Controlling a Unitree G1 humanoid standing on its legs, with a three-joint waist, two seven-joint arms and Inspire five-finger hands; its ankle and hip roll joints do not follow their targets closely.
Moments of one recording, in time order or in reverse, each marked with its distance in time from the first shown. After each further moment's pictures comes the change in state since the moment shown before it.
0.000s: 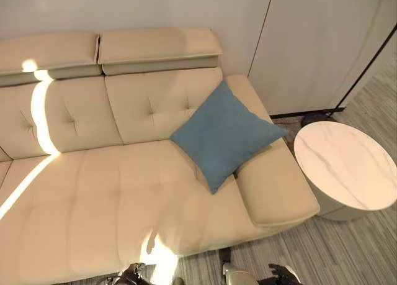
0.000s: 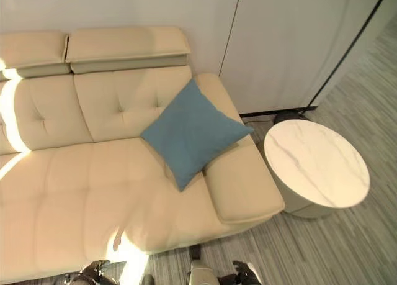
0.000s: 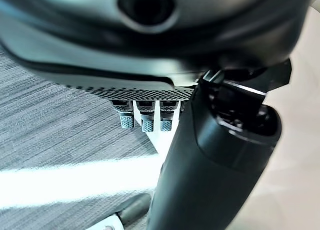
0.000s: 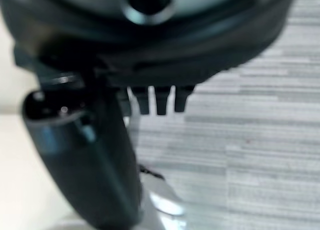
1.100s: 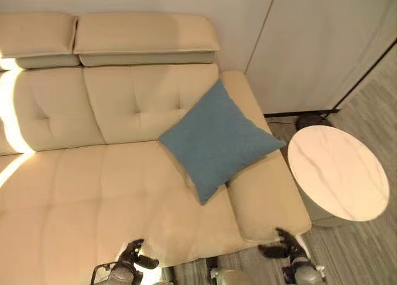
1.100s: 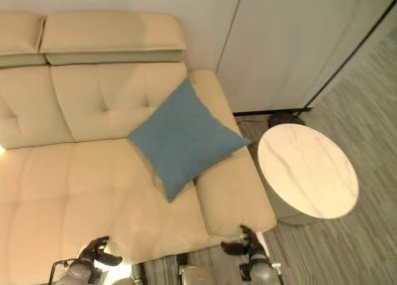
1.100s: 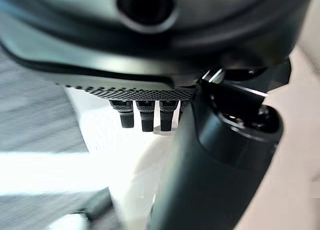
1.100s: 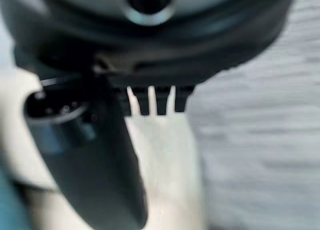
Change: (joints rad) left arm -0.007 0.067 0.075 -0.260 -0.082 -0.007 0.028; right arm 0.108 -0.132 -0.174 -0.541 -0.003 -0.030 -0.054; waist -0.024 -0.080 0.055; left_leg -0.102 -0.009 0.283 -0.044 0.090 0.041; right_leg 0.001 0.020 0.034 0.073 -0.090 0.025
